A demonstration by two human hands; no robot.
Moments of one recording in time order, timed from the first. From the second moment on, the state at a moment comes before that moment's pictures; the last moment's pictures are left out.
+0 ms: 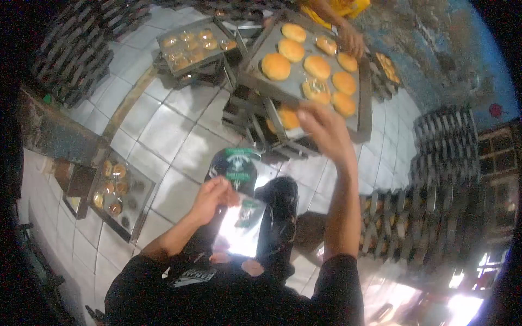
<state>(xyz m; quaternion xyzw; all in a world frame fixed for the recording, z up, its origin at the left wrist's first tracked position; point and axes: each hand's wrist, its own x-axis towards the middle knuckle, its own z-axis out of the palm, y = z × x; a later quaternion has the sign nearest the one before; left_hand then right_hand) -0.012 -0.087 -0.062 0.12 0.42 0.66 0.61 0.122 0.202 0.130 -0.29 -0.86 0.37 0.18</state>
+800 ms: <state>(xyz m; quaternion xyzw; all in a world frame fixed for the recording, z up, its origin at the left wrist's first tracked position) -0.076 -0.014 -0.085 -0.12 0.29 0.77 0.55 0.113 0.053 0.082 -0.25 -0.84 0.41 0.24</state>
